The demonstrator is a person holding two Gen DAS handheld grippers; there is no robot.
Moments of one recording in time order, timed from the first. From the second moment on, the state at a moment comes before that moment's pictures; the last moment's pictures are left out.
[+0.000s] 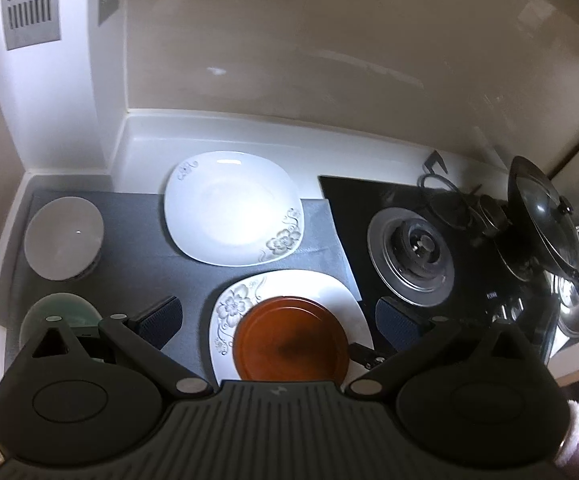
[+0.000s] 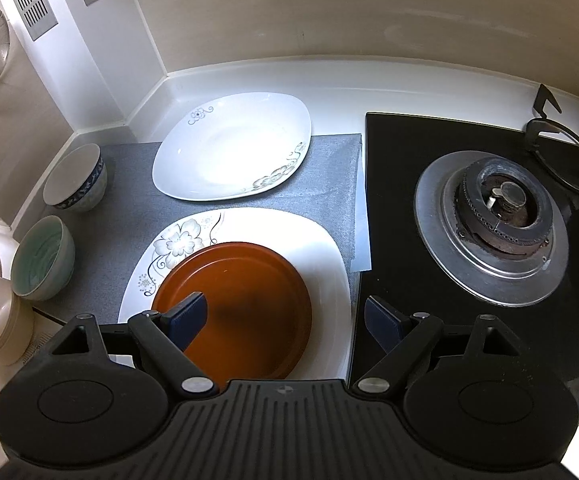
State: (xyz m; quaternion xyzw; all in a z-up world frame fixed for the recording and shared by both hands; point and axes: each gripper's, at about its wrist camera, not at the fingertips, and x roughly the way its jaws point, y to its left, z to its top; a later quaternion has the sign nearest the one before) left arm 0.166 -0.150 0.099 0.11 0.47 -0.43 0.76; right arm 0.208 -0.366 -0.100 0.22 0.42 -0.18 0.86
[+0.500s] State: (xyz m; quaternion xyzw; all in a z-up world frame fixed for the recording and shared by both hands) left arm 0.215 -0.175 0.047 0.10 0.51 -0.35 0.78; right arm 0.225 -0.390 -0.097 0.22 0.39 -0.19 0.87
